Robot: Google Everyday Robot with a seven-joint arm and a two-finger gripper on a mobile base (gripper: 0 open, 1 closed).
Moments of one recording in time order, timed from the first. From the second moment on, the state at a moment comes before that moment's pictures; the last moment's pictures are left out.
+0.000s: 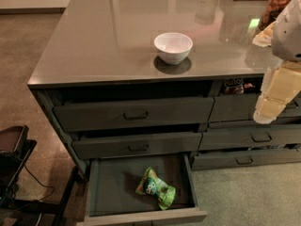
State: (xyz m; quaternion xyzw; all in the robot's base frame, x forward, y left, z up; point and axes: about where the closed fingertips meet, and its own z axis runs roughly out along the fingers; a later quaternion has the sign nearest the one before) arm 0.438 -0.217 0.977 -0.60 0.78 -0.03 0.16
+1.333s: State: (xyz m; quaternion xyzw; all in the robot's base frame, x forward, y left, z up) arm 0.471 -0.200 0.892 -0.56 0.80 0.00 0.20
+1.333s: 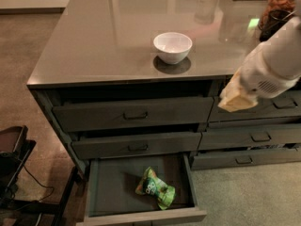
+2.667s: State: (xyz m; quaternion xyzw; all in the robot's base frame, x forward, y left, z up) arm 0.529 -0.161 0.688 -0.51 0.83 0.10 0.19
